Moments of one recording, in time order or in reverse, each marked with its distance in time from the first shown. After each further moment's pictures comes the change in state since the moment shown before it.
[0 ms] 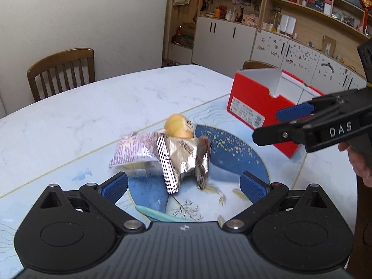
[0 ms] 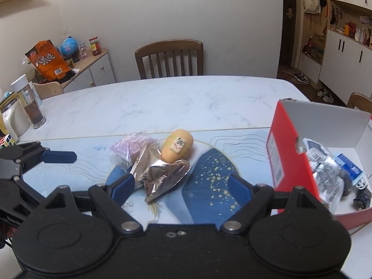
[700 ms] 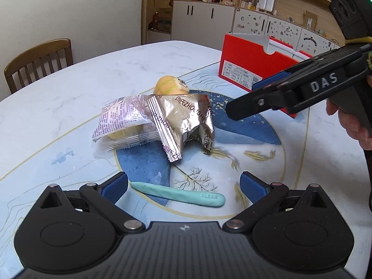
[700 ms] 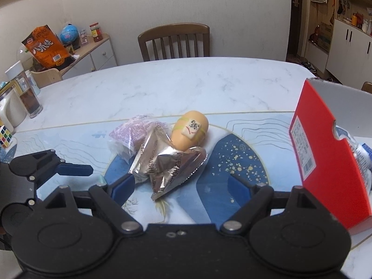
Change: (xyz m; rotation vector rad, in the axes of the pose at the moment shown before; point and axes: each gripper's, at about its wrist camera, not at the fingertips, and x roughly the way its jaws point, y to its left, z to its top) left arm 0.042 0.018 -0.037 0.096 0.068 -0.087; right arm 0.050 0.013 -0.008 0.005 0.065 0.016
